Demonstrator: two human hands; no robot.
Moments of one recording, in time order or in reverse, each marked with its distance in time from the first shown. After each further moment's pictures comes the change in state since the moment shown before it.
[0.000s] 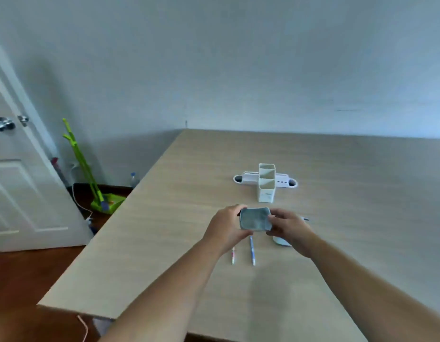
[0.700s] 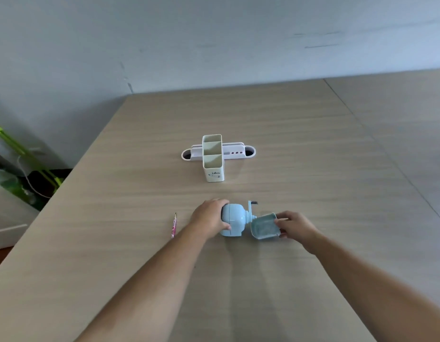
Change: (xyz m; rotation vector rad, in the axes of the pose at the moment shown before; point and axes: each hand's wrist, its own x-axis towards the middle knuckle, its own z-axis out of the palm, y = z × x) left_hand 0.135 0.027 0.158 0.358 -0.360 -0.134; right_hand 0.067 0.113 -0.206 -0.183 0.211 0.337
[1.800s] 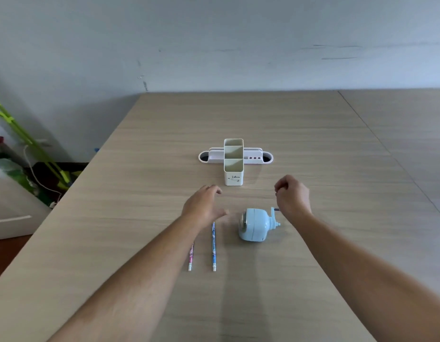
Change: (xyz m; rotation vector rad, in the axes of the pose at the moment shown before) left_hand 0.000 -0.061 -0.047 -0.071 0.148 -0.054; right_hand -0.018 -0.114 0.060 -0.112 0.425 -0.252
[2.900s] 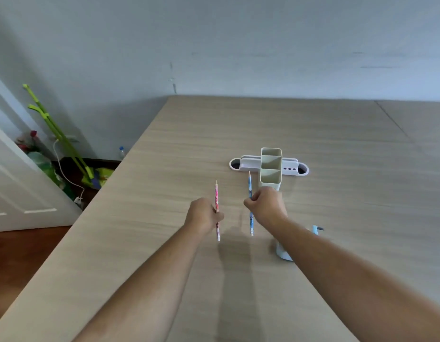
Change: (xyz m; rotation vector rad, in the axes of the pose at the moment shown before) left_hand 0.003 -0.081 -0.033 -0.284 0.039 -0.316; right_hand -0.027 -0.073 0.123 -0.264 -0.261 -0.102
